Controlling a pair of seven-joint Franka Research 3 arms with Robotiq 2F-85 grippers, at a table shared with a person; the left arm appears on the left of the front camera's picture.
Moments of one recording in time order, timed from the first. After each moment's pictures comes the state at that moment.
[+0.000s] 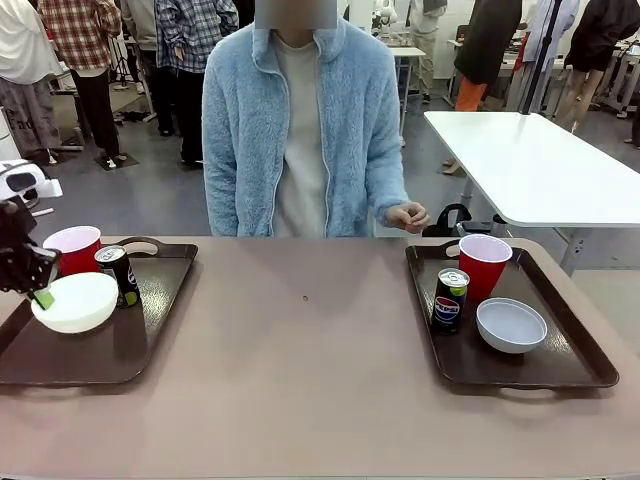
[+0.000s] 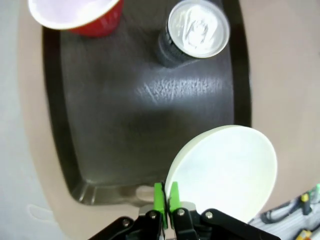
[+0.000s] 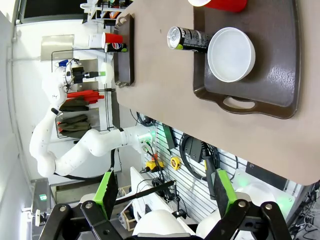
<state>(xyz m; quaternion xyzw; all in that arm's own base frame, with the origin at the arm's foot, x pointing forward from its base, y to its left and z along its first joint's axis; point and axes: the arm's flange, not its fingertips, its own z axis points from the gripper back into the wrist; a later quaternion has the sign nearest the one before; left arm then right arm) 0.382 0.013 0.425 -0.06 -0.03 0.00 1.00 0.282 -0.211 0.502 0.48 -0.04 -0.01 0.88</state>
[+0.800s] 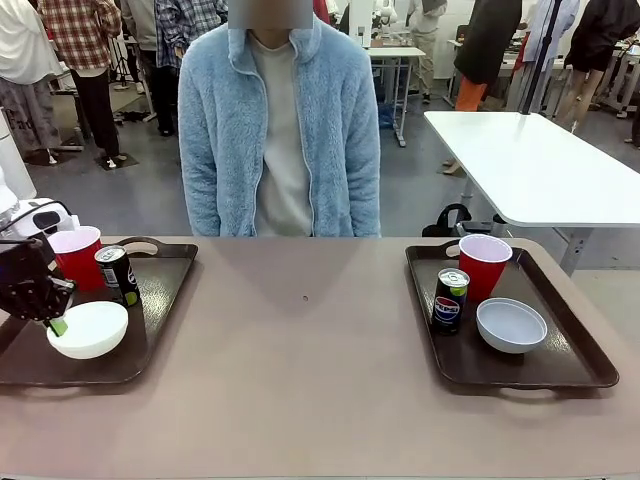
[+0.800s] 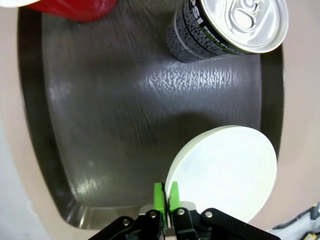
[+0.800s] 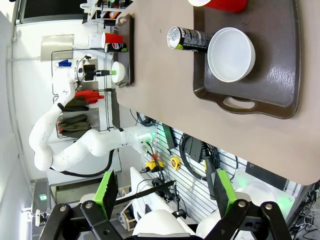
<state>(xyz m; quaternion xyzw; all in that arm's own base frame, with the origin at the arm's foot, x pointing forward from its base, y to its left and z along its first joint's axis) 0.395 0.011 0.366 -0.05 -0.01 0.00 1.00 0.282 -0.211 0.502 0.48 -0.04 -0.01 0.88</state>
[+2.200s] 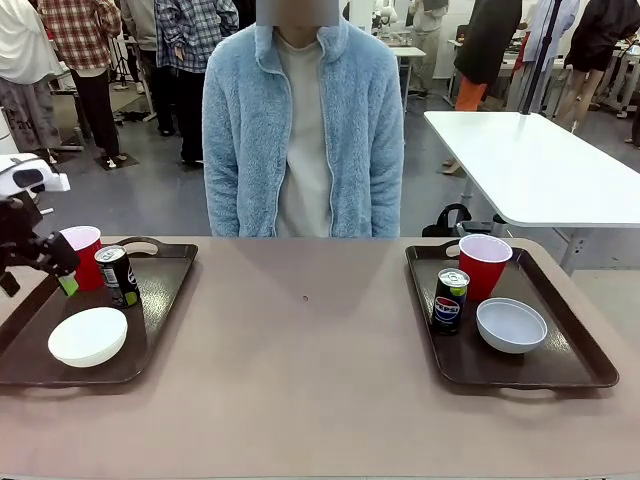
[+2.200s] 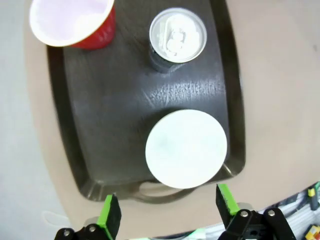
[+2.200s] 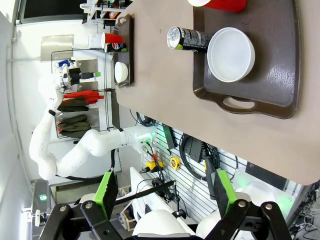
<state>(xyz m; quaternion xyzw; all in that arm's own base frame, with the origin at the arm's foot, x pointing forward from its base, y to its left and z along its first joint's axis) 0.378 -0.001 0.454 -0.04 -0.05 -0.03 1.00 0.282 -0.210 0.503 0.48 -0.04 -0.01 0.88</state>
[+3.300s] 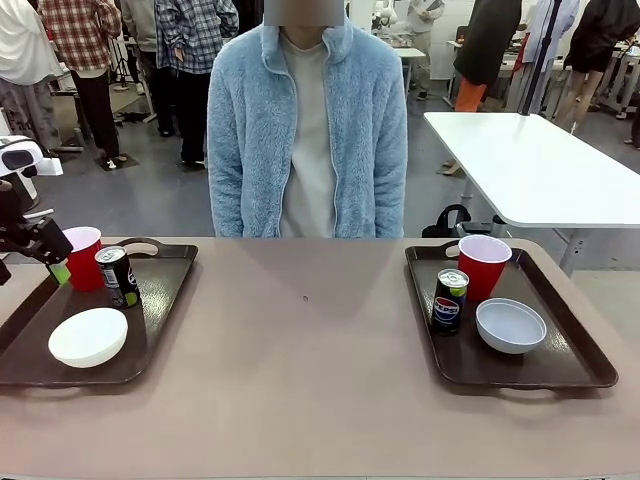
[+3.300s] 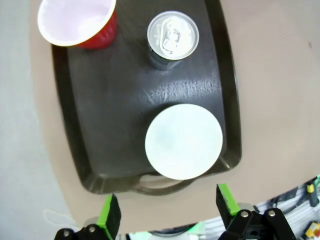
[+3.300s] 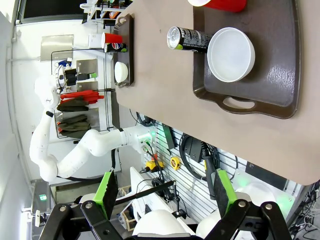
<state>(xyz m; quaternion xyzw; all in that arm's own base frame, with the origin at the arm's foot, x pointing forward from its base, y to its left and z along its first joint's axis) 0.374 -0.002 0.469 -0.04 -0.05 -0.03 1.00 0.282 -0.210 0.503 0.48 -0.04 -0.01 0.88</state>
